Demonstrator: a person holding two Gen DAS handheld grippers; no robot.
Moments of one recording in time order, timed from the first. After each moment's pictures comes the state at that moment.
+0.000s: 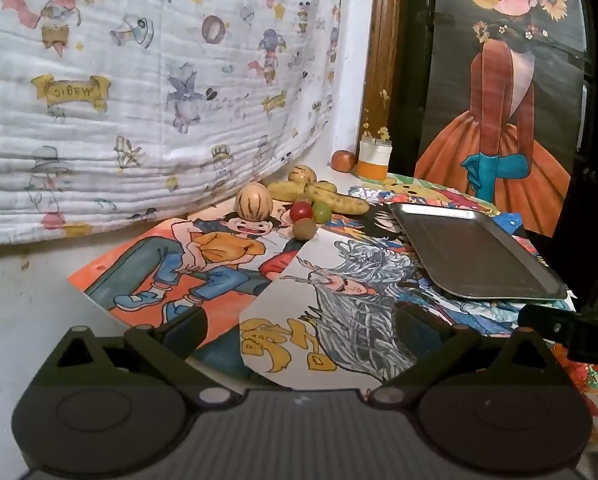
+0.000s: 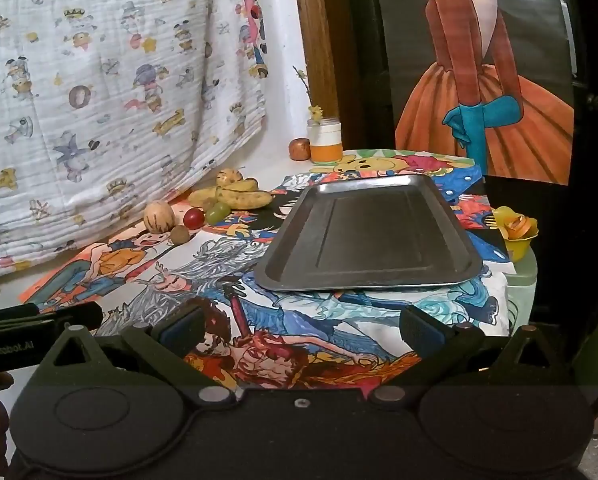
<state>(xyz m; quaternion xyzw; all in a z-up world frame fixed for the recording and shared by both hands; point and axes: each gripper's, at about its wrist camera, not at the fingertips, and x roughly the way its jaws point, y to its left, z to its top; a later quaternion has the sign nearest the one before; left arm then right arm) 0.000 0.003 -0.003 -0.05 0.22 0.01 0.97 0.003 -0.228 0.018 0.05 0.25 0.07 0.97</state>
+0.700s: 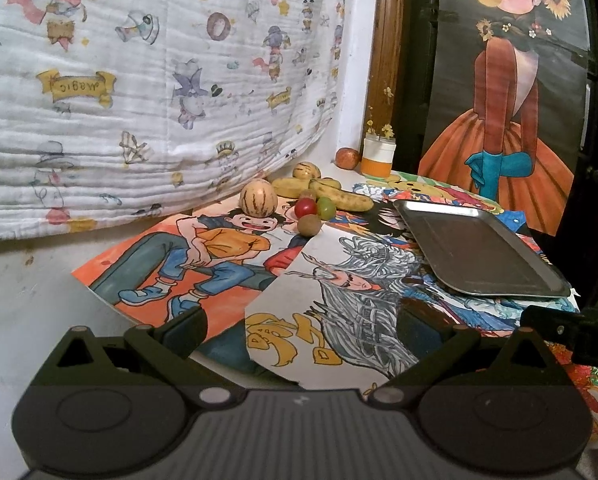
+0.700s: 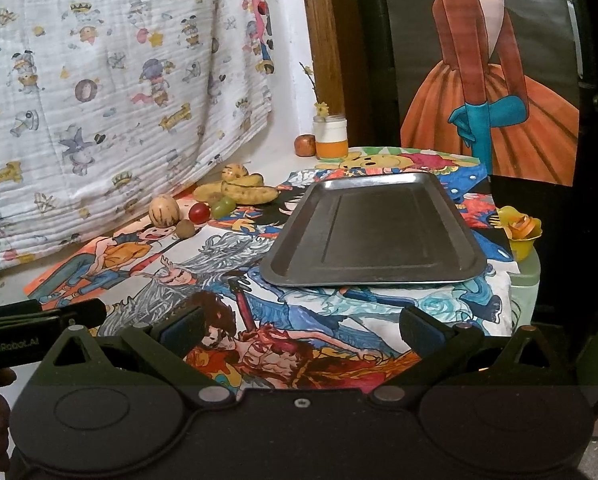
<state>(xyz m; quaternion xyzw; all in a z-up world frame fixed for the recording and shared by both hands) 0.000 0.006 -0.005 -0.05 0.23 0.01 0.97 0.003 -0.229 0.018 0.04 0.25 0.08 0.96</state>
